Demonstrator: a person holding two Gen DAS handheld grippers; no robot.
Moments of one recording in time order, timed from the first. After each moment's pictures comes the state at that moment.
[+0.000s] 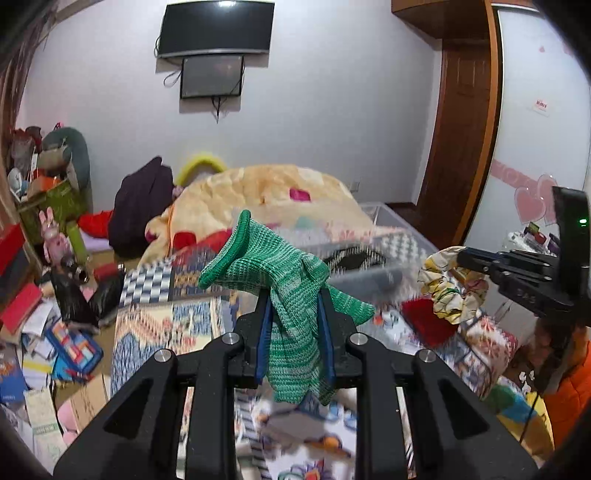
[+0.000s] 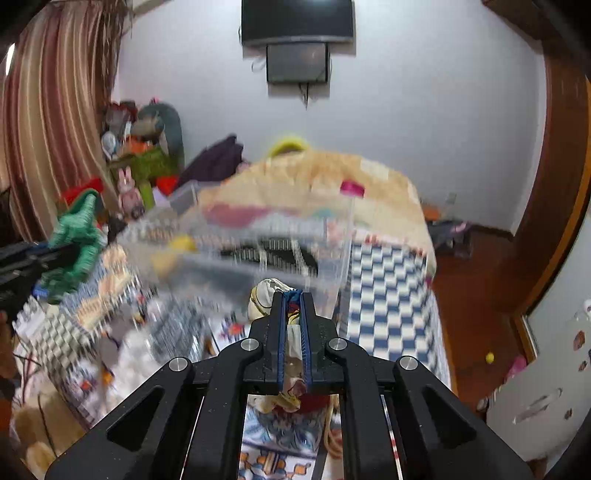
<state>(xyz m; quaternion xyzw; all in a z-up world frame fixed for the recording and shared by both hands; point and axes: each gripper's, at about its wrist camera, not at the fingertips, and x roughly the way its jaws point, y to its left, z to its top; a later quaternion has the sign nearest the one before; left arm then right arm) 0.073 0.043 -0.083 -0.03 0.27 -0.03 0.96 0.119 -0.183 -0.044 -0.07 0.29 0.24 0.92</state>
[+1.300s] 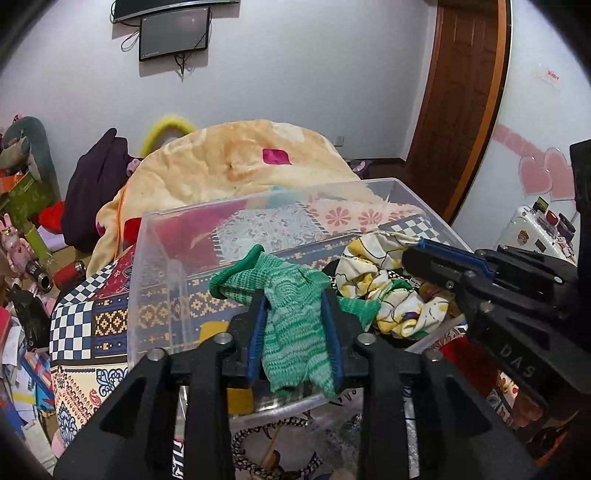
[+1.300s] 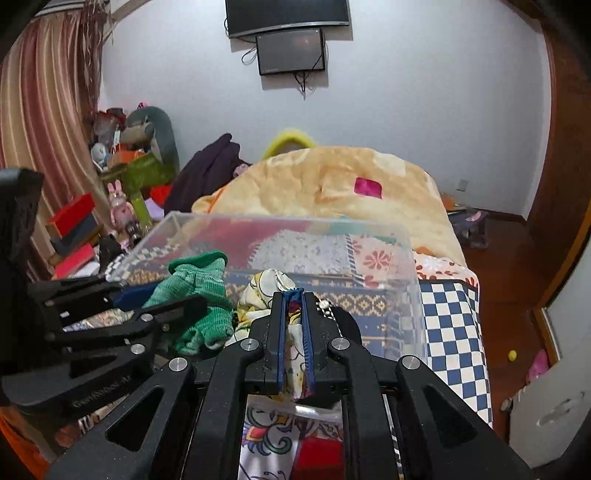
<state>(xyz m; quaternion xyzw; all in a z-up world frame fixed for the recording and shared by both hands) 0.216 0.014 -0.124 -0.02 0.37 -0.07 0.93 0.189 -0.118 -0.071 -0.05 0.34 0.24 0.91</state>
